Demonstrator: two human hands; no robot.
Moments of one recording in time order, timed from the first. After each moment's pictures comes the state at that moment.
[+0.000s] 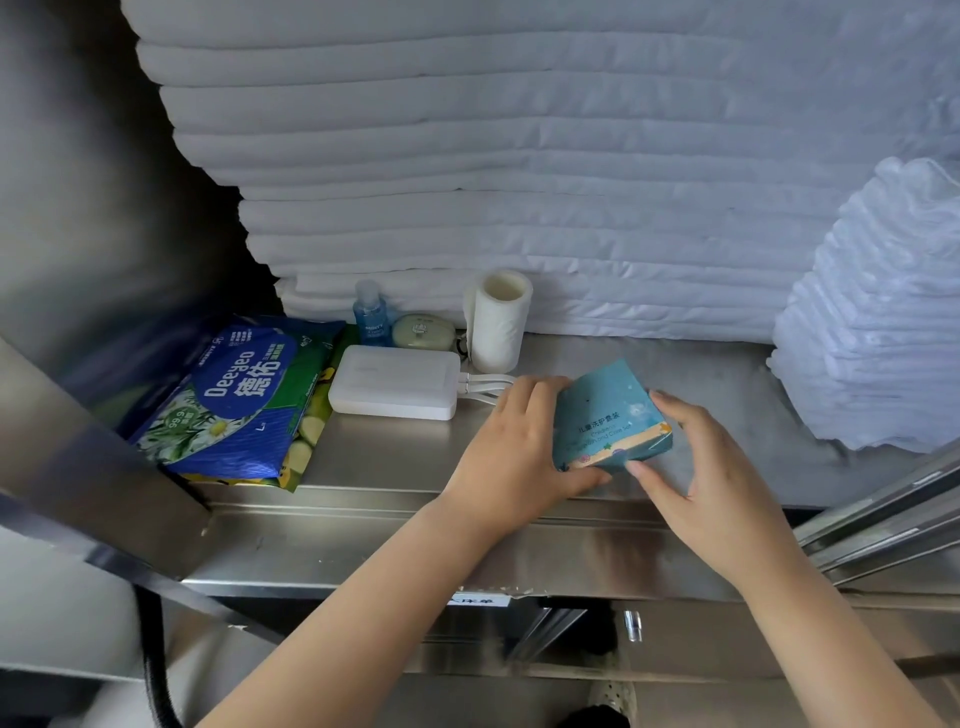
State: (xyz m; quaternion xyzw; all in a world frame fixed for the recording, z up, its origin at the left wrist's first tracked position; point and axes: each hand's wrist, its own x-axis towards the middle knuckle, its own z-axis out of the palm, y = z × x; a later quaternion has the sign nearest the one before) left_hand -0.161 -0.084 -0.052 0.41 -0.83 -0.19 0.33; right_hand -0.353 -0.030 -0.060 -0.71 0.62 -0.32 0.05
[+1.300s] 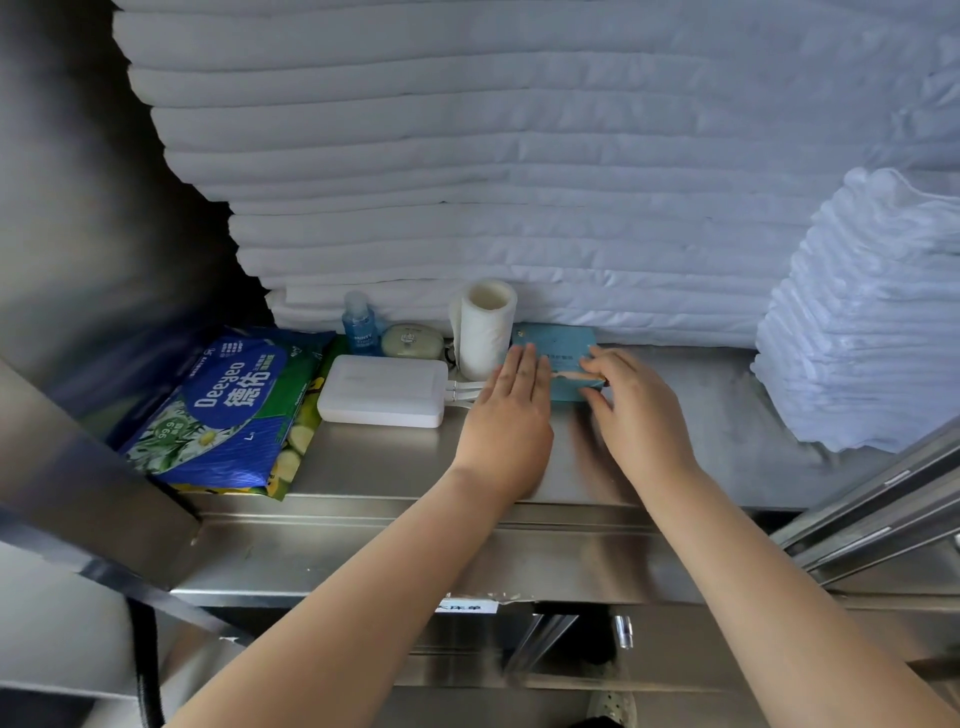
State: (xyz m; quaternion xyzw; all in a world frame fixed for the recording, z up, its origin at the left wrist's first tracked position) left_hand -0.184 -0.125 -0.078 0.50 -0.86 0.06 0.13; right_hand -0.333 -0.110 -0.060 -0.70 0.64 -0.31 -0.01
